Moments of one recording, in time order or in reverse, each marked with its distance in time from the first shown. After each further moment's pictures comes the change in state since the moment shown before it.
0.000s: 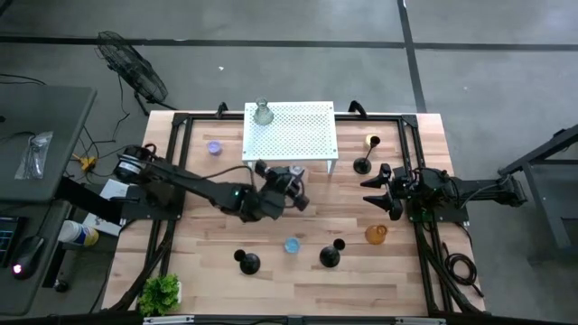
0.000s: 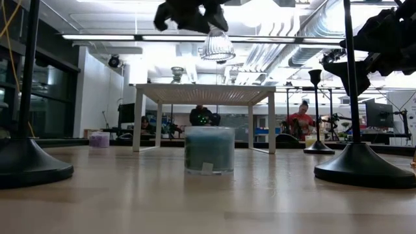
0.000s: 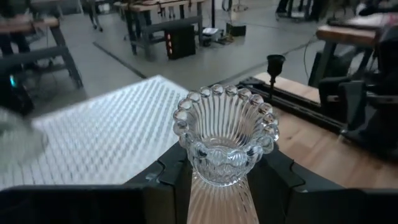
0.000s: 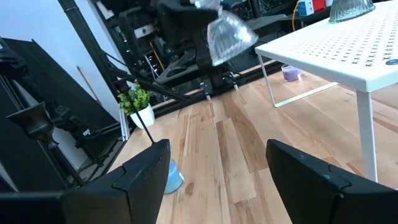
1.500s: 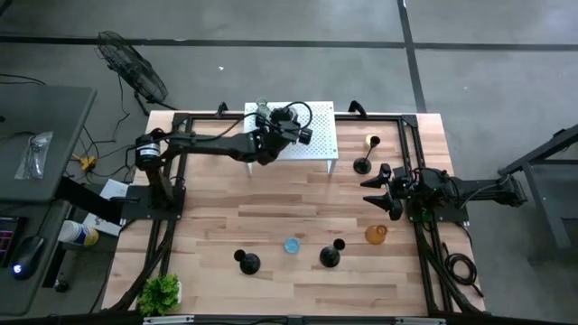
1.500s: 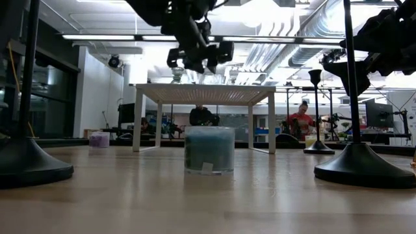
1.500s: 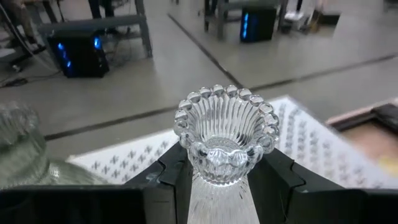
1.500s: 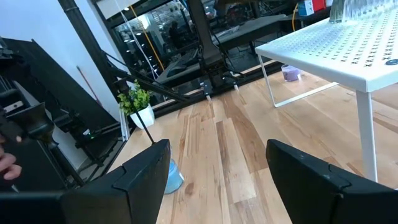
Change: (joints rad) left arm 0.468 0.116 0.092 -0.047 0.154 -0.063; right arm 0.000 0.000 0.000 0.000 0.000 0.000
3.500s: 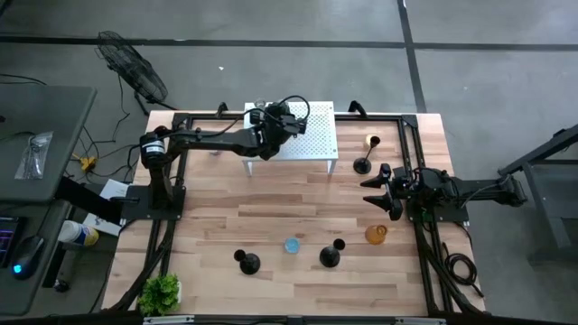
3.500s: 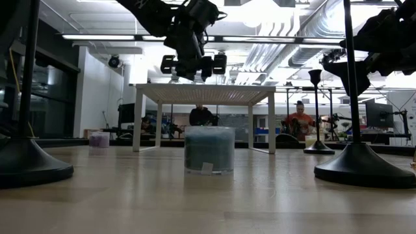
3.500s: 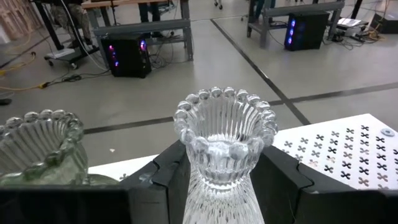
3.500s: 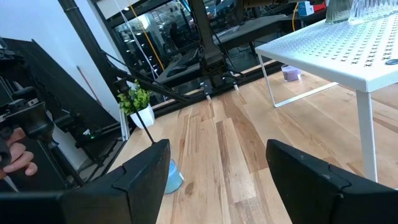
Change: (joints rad) left arm 0.060 0.042 0.003 0.009 -0.125 -0.029; right arm 0.000 0.000 0.000 0.000 0.000 0.000
